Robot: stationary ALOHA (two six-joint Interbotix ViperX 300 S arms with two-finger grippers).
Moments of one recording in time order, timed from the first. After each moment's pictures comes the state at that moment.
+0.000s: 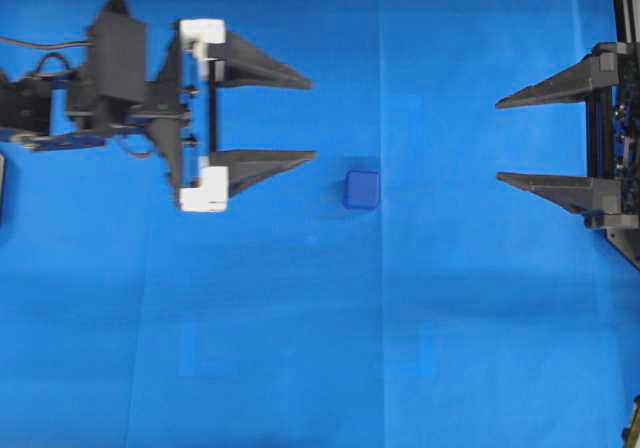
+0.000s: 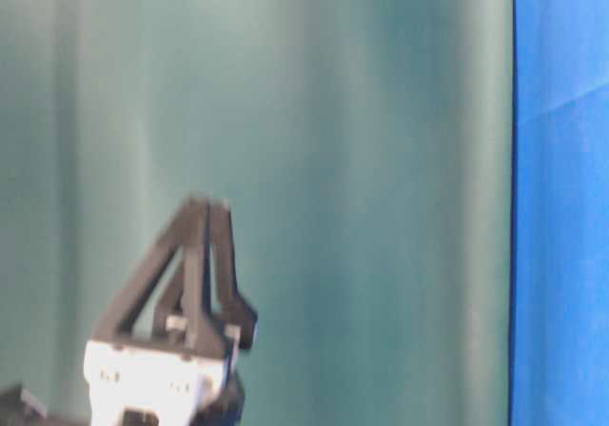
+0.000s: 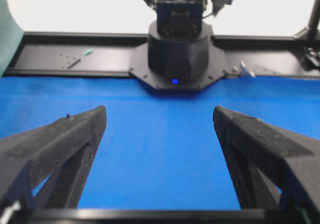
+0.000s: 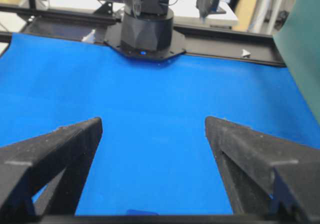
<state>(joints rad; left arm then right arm) 0.04 -0.21 0.69 0.01 -0.47 0.01 -0.01 -0.92 1.16 0.01 -0.24 0.04</state>
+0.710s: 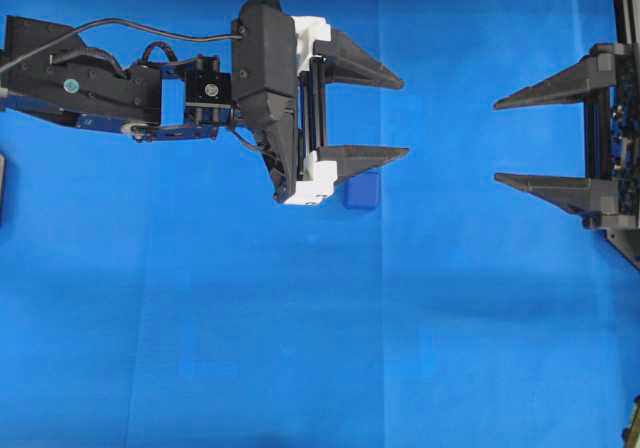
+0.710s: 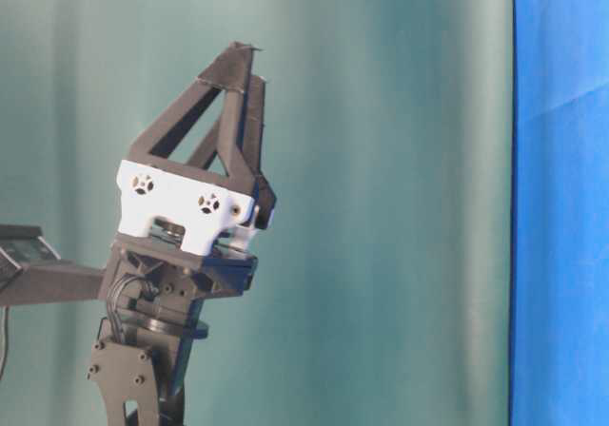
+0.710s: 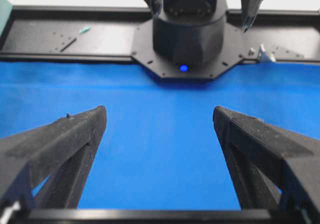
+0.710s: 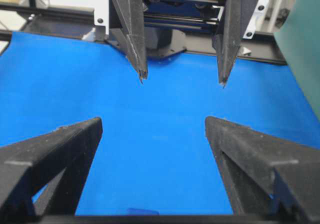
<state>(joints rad) 0.06 0.01 0.41 0.01 -0.27 0.01 -0.01 -0.91 1.16 0.01 -0.24 0.04</state>
